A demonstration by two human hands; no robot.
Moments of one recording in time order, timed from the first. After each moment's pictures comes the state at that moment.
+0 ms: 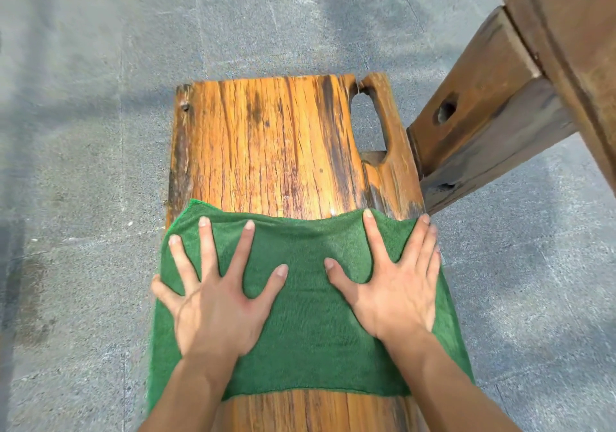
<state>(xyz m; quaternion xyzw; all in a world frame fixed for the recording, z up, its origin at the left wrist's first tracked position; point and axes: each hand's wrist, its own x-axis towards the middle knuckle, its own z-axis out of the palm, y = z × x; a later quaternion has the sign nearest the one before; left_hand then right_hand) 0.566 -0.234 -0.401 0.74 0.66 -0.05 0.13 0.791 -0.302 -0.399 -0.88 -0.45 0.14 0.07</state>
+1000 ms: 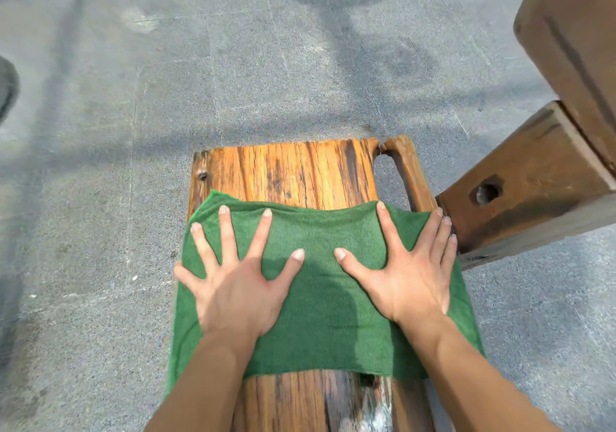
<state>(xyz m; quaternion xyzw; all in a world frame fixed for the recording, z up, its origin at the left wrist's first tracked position) 0.607 -0.096 -0.406 0.74 0.66 -0.01 0.13 0.830 -0.163 -0.400 -0.89 -0.44 0.13 0.05</state>
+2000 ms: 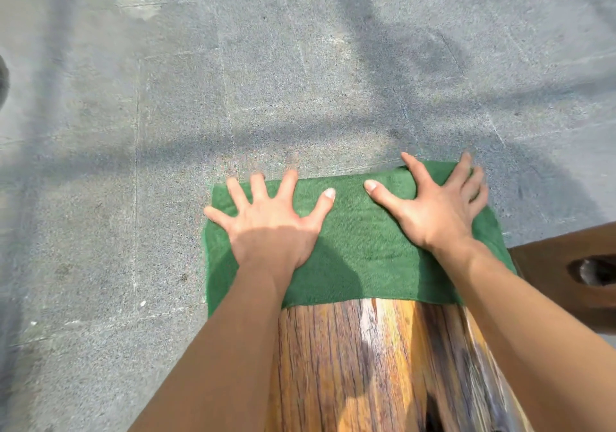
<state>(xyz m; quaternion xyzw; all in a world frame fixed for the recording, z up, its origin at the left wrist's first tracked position) 0.653 0.075 -0.403 0.73 0.66 -0.02 0.15 0.873 0.015 -0.396 -0.89 -0.40 0.18 0.09</state>
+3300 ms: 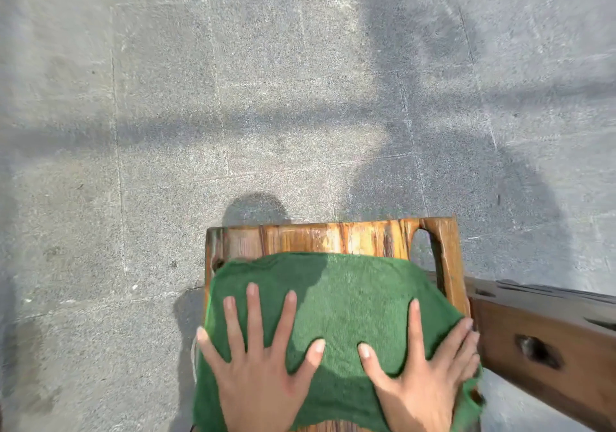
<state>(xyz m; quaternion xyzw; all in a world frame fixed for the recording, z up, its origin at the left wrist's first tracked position) 0.611 -0.056 -0.396 0.78 0.61 -0.03 0.12 0.811 -0.130 -0.385 -0.91 -0.39 0.14 0.03</state>
